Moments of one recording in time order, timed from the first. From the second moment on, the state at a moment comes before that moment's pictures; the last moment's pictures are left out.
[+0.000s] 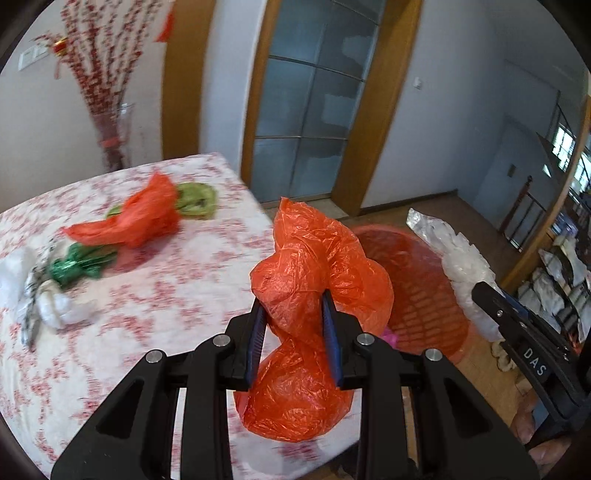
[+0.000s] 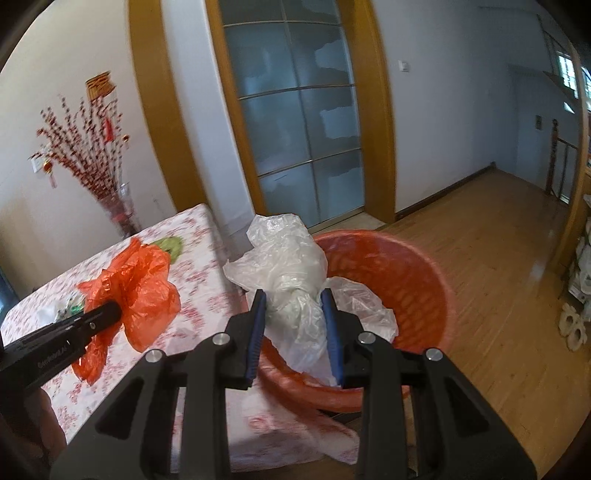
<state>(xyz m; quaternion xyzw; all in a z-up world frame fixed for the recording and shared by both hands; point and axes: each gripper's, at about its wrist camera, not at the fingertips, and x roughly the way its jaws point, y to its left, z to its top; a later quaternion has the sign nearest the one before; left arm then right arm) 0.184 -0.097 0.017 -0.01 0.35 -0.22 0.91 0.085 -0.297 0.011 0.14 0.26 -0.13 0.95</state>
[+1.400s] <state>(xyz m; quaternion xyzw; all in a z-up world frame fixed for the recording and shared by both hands) 0.225 -0.190 -0.025 0.03 0.40 -0.24 0.88 0.112 -0.391 -0.028 0.21 0.27 -0.17 0.92</state>
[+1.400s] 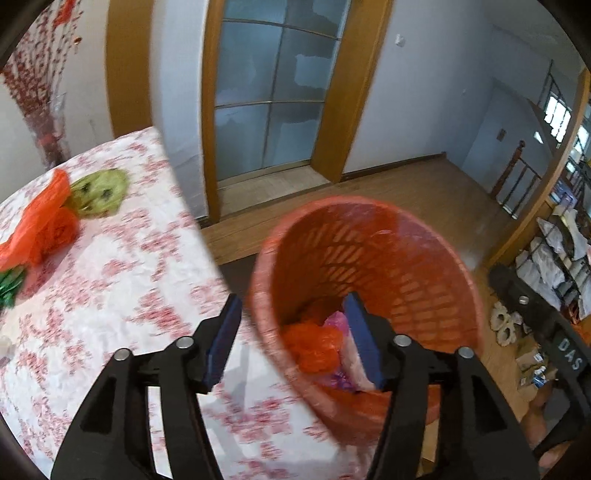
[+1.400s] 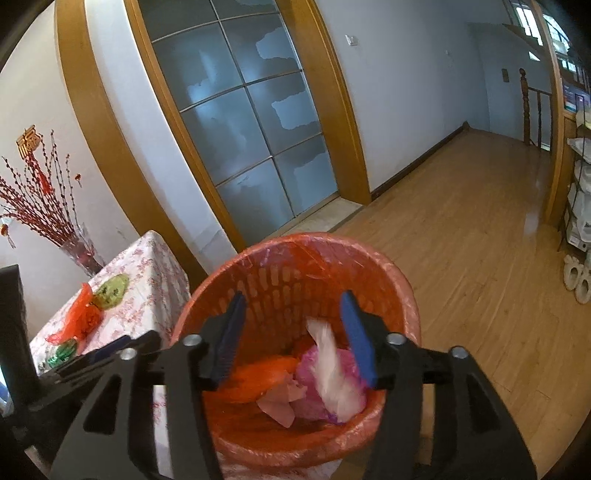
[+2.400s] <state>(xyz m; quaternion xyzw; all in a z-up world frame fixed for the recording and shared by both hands) 0.210 0.018 -0.022 0.00 0.37 -0.07 0.93 0.143 -0.246 -0.016 0.12 0.31 -0.07 0.94</state>
